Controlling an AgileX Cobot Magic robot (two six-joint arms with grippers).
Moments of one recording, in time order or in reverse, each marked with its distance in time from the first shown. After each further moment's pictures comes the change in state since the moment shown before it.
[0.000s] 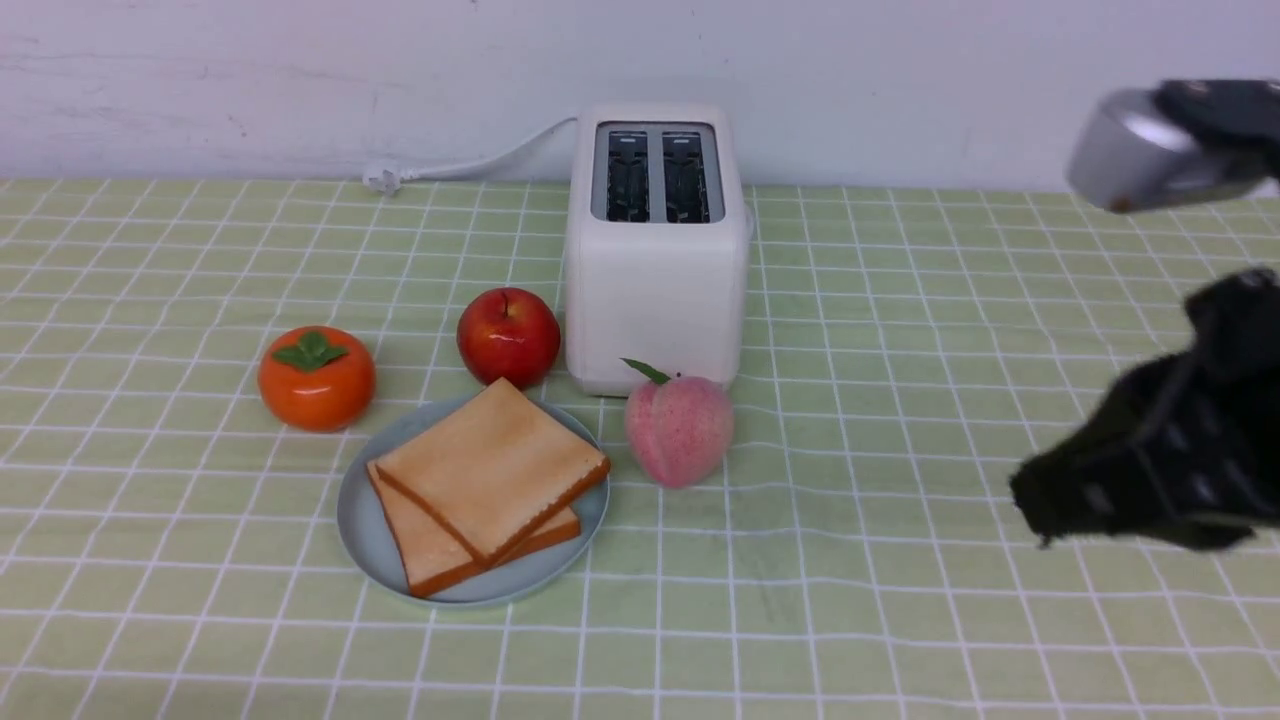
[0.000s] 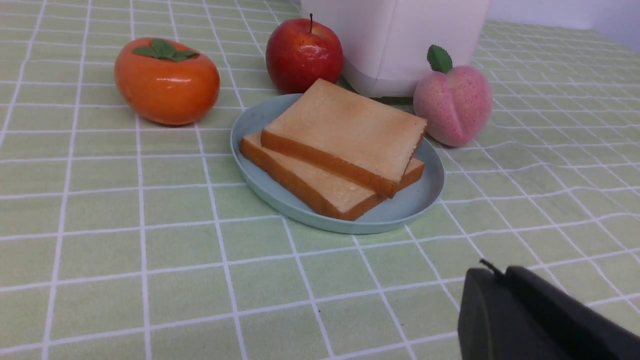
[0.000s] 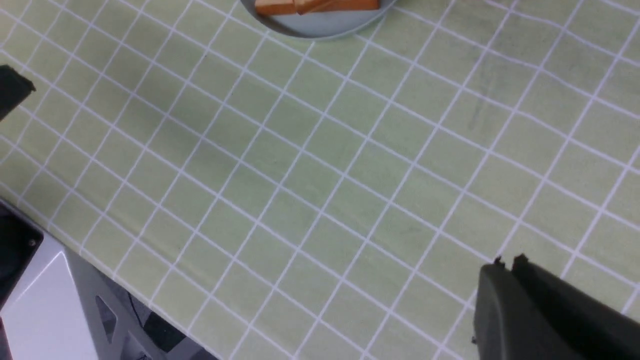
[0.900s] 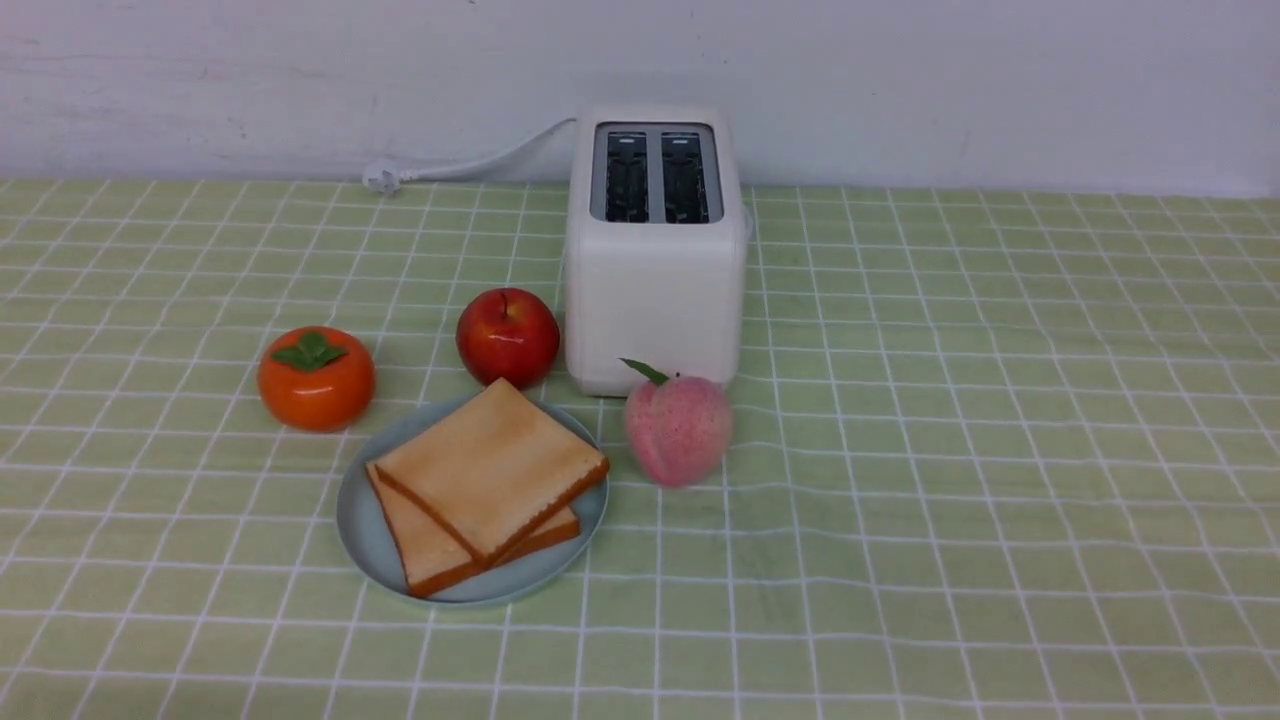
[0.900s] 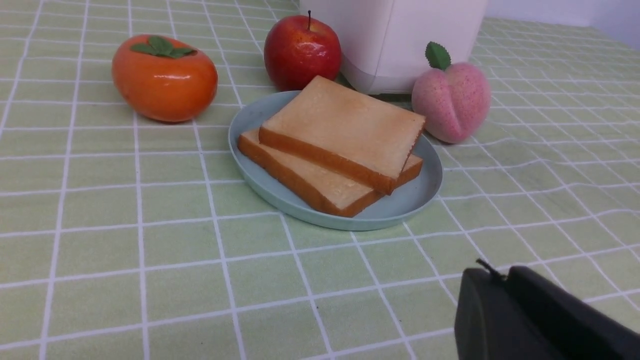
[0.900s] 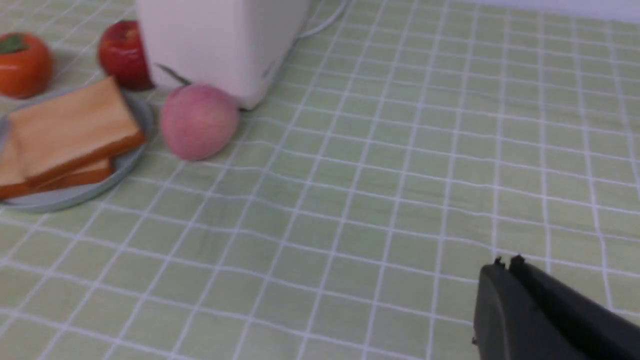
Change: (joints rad) right arm -0.360 -0.803 0.757 -0.220 -0.538 -0.048; left arm 0.000 0.000 0.000 0.000 0.007 -0.001
